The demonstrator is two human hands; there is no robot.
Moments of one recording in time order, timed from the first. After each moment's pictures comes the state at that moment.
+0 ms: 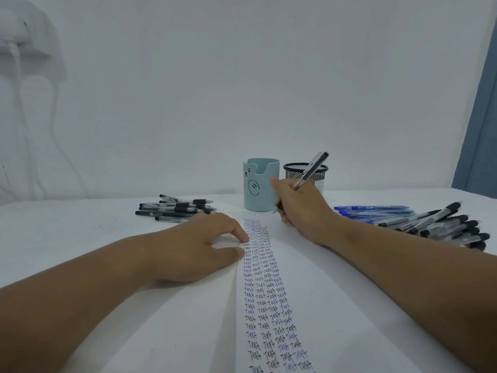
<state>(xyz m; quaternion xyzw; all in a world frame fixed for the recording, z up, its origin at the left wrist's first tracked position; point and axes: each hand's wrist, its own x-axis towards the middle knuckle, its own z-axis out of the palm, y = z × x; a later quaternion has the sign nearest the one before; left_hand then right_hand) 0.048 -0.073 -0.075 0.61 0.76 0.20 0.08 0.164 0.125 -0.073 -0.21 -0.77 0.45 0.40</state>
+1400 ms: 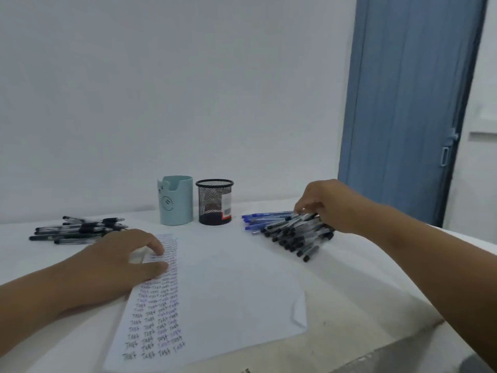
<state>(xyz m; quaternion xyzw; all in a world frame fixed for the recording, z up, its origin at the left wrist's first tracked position) 0.082 -0.071 -0.080 0.56 0.78 0.28 0.04 0.393 0.171 -0.010 -0.33 -0.93 -0.07 0.14</state>
